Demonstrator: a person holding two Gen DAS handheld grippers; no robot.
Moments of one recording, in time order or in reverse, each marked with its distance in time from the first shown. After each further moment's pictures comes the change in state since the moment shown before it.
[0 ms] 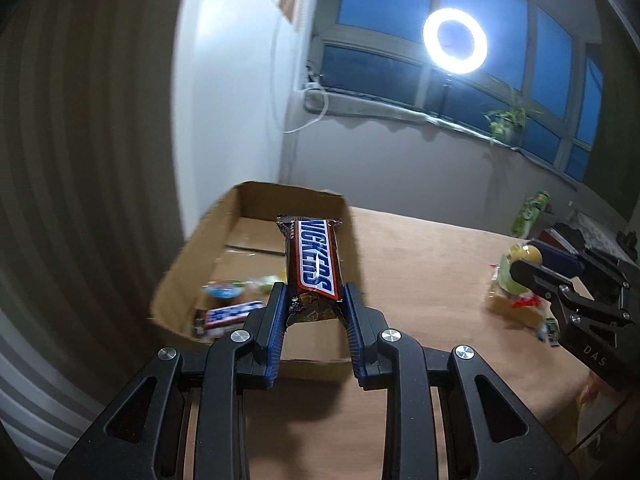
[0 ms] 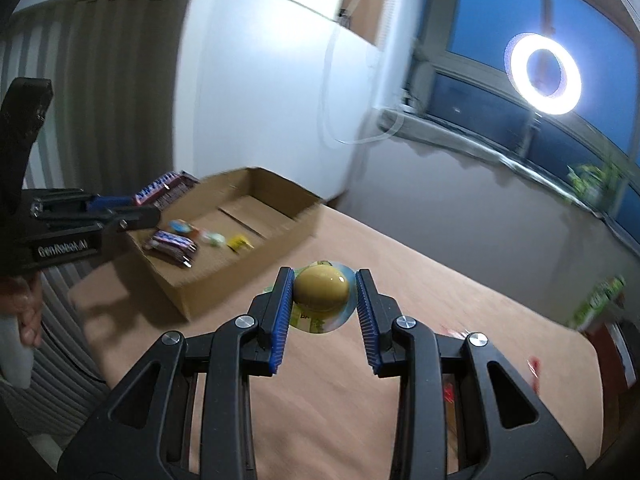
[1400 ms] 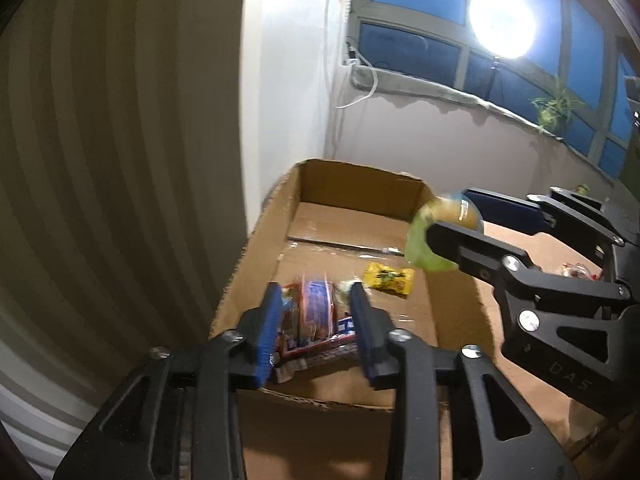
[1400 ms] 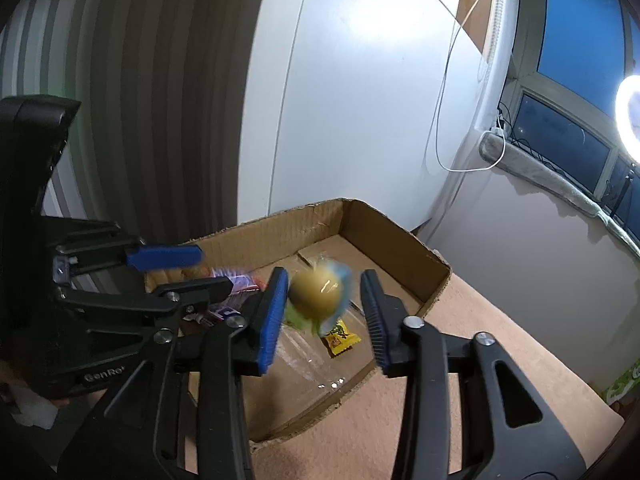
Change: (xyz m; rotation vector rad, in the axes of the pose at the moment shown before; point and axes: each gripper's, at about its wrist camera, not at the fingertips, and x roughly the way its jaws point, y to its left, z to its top) left arm 0.045 0.054 0.004 -0.019 0.073 0.112; right arm 0.117 0.077 0.054 -0.130 0.000 0.205
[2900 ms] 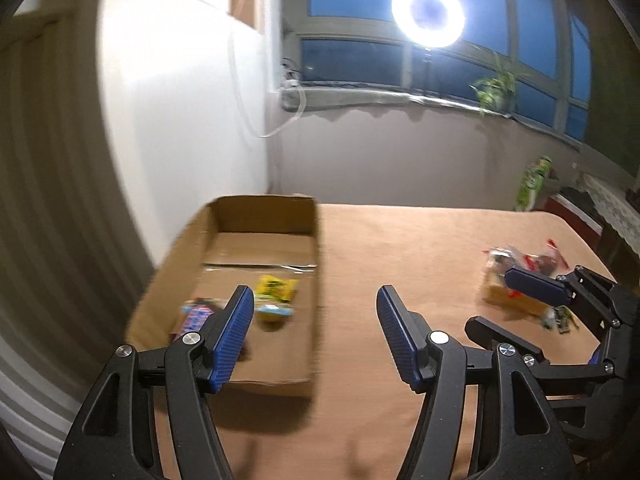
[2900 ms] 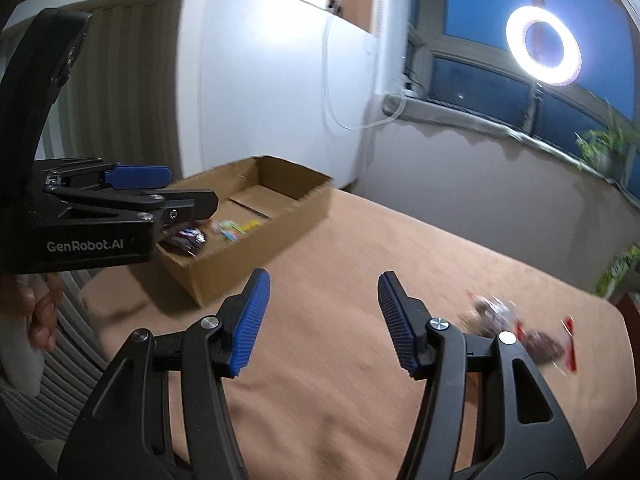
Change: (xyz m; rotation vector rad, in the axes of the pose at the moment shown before) left arm -0.046 -0.117 -0.001 0.166 -0.047 -0.079; right arm -0.136 -0.054 -0.109 0.239 -0.003 -0.172
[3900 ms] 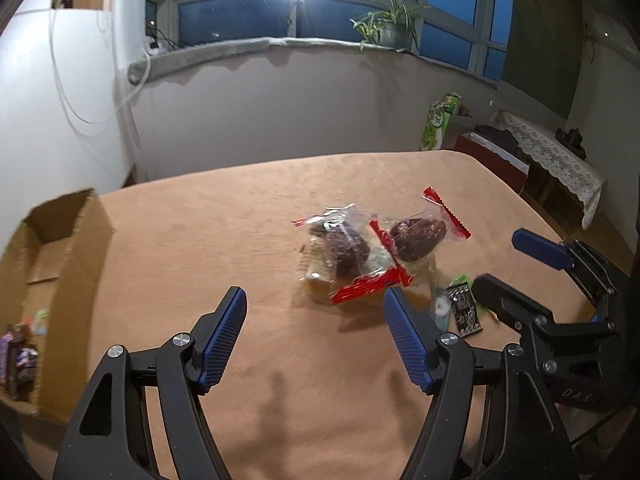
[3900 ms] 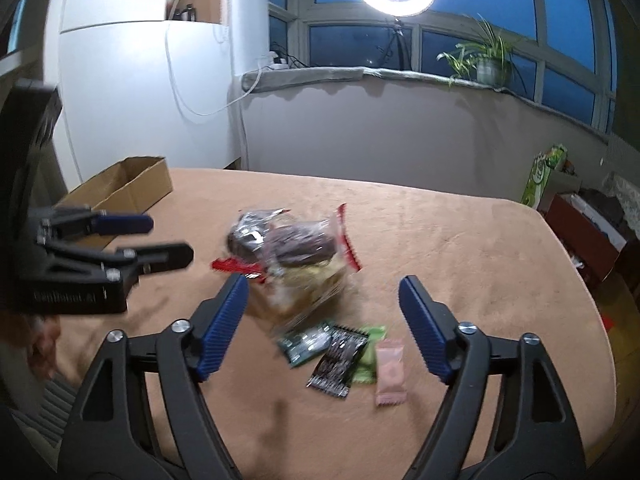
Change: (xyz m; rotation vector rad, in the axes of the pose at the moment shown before) left arm 0.068 -0.161 0.001 0.145 0.169 -0.307; right arm -0.054 -0.174 -0.071 0.272 0.063 -0.227
